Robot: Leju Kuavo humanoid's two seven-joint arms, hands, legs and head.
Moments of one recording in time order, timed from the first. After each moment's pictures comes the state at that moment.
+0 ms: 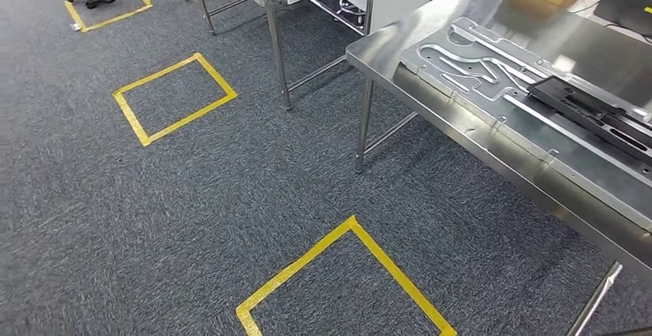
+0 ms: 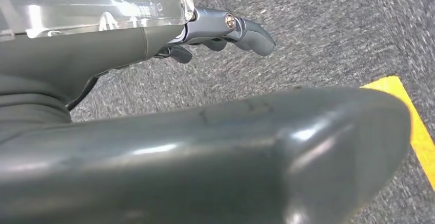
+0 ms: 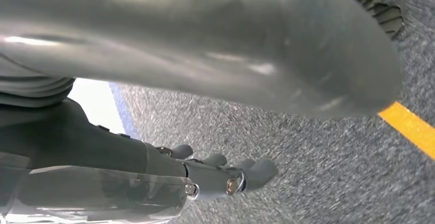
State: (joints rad) left arm -0.07 -0.18 1.41 -0.23 -1.11 0.09 -0.45; right arm 0.02 0.21 -1.05 -0.26 1.00 -0.09 0.00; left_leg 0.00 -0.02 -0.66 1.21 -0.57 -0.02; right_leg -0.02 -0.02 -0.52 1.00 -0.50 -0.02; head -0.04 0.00
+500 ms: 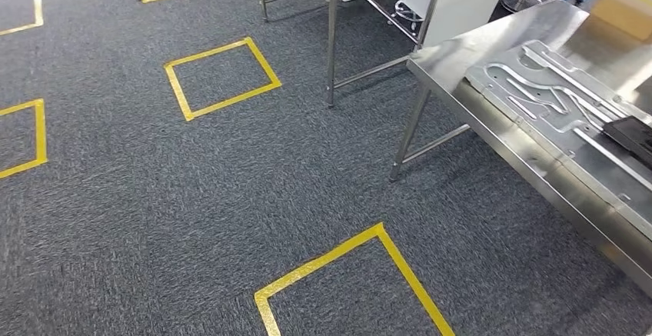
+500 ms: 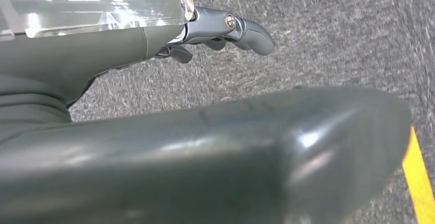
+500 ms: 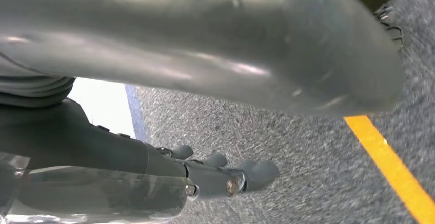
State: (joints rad) left arm -0.07 -0.18 1.41 -0.23 -1.12 0.09 -0.45; right arm 0.01 0.21 -1.05 -0.26 1.05 -0.07 0.00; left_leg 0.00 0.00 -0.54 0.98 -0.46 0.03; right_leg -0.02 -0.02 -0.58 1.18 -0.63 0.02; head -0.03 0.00
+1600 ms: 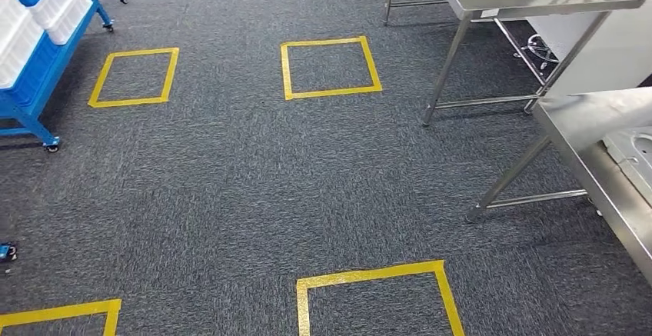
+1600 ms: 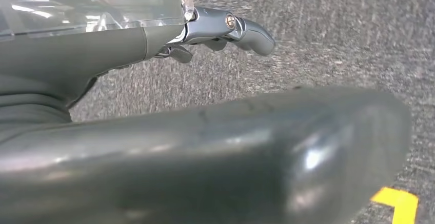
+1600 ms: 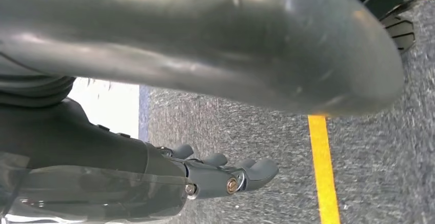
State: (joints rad) left arm -0.06 -0.18 1.41 -0.23 -1.13 0.09 -0.44; right arm 0.01 0.20 -1.07 -0.26 1.11 -0.07 0.00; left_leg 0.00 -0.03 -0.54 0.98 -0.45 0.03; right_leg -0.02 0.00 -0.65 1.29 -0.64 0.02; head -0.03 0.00
